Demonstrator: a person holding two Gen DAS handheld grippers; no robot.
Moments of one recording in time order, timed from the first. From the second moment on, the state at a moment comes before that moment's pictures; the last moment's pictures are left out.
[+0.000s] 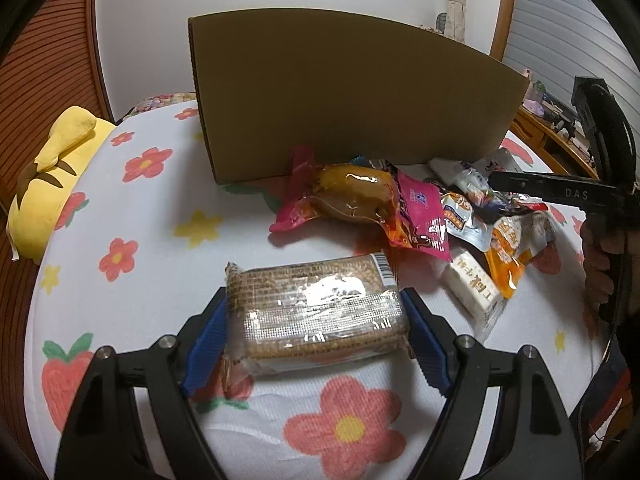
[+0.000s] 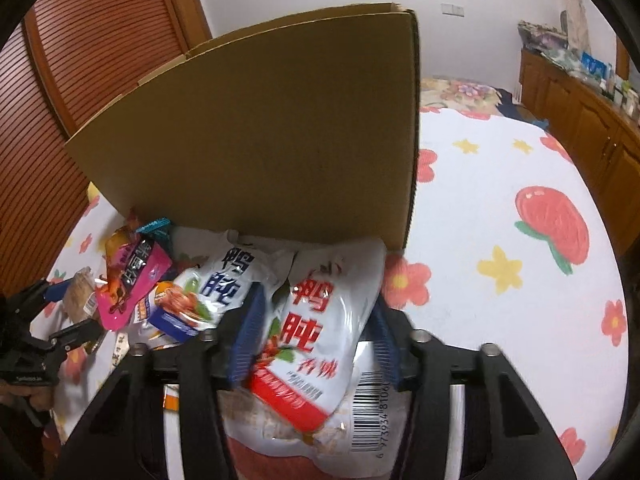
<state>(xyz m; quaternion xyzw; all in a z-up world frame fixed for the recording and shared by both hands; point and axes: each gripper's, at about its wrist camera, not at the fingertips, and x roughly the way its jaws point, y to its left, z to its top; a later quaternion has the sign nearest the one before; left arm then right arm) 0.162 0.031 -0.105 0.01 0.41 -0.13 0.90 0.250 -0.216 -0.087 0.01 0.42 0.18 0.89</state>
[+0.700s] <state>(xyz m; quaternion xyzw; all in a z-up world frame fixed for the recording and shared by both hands) 0.158 0.030 -0.100 0.02 0.40 -0.12 0.91 0.205 -0.220 -0.060 0.00 0.37 0.20 0.91</state>
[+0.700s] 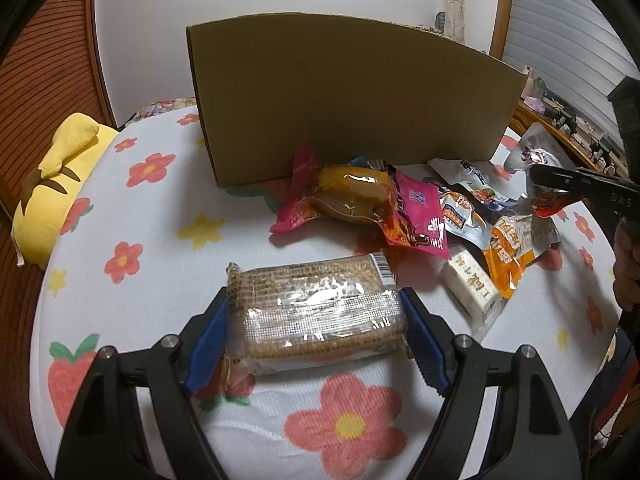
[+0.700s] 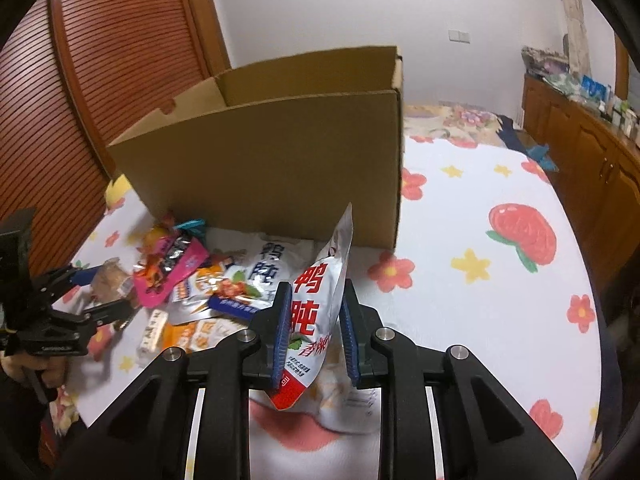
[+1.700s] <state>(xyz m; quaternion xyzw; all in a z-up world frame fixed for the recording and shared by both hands) 0.101 -0.002 -0.004 0.03 0.29 -0.18 0.94 0.138 -0.199 -0.035 -0.01 0.32 0.24 0.92</state>
